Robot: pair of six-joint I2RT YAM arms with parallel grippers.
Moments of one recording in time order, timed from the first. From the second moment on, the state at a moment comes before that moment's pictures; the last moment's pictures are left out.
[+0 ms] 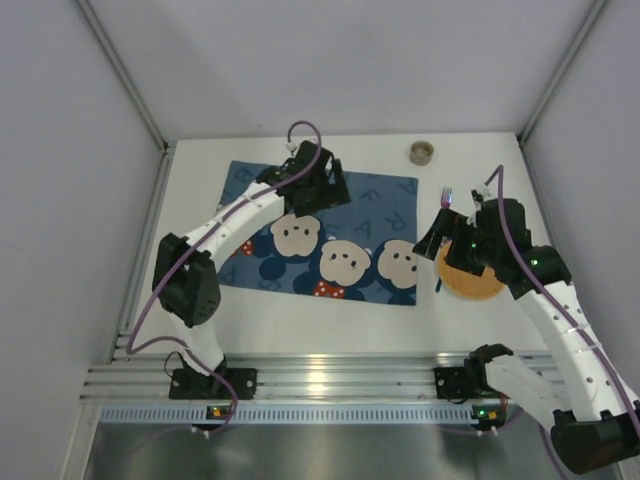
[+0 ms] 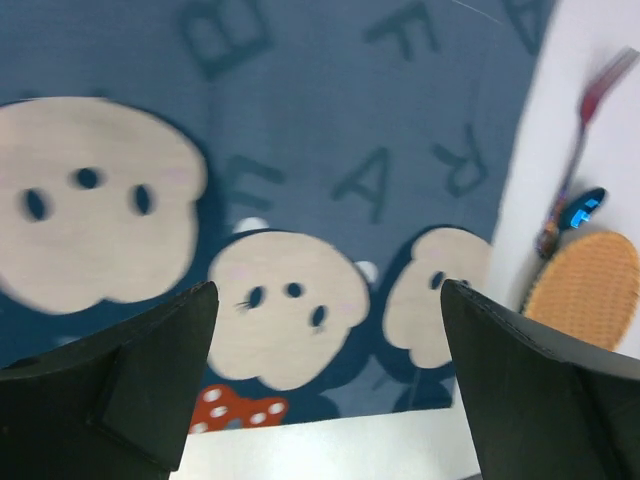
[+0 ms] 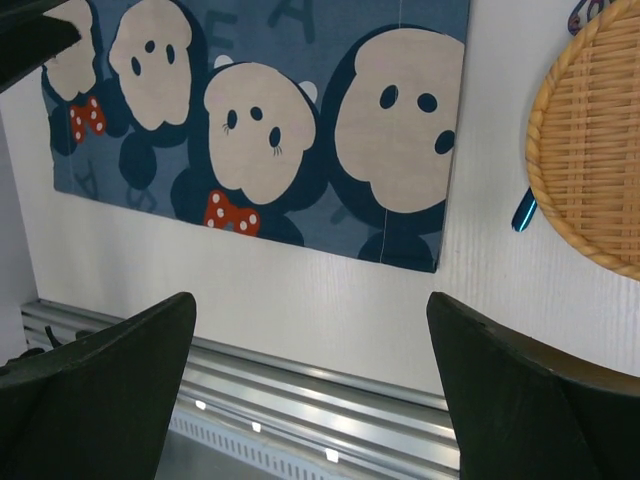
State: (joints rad) left arm -0.63 1.86 1.66 -0.62 -0.07 -0.78; right arm 0.27 0.90 1.00 -0.85 -0.19 0.58
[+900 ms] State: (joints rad) left arm -0.56 1.60 0.92 -0.57 -0.12 -0.72; right arm 0.11 1.49 1.51 -0.84 -0.03 0.52
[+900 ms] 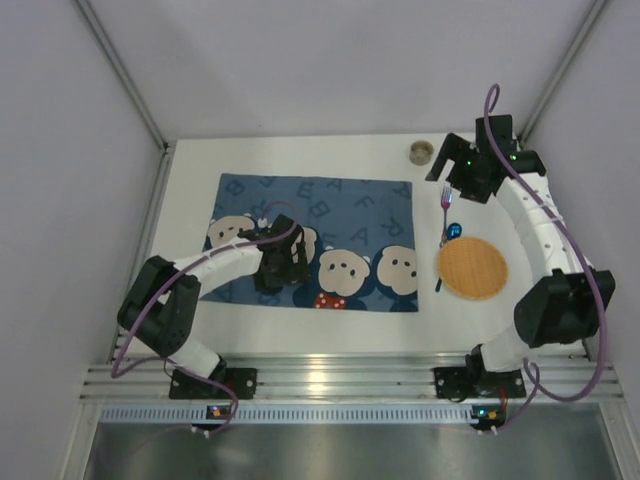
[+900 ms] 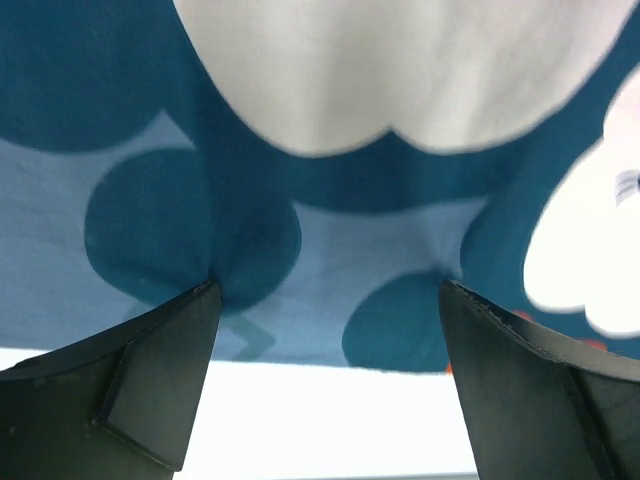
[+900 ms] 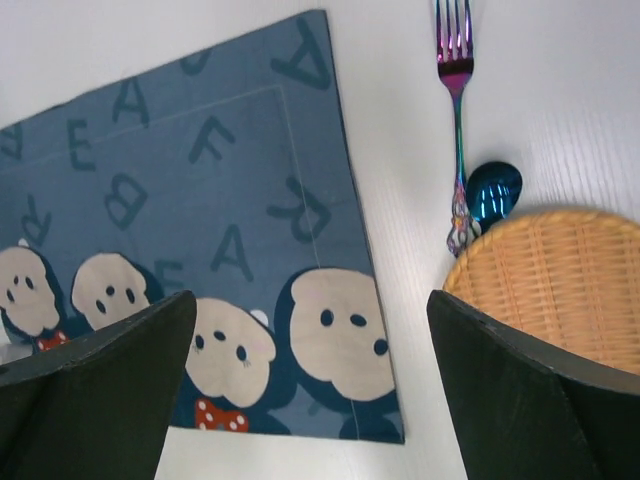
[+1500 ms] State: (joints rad) left arm -0.58 1.46 1.12 -0.66 -0.08 -0.72; right arm 0.02 2.27 2.16 -0.66 -0.15 0.61
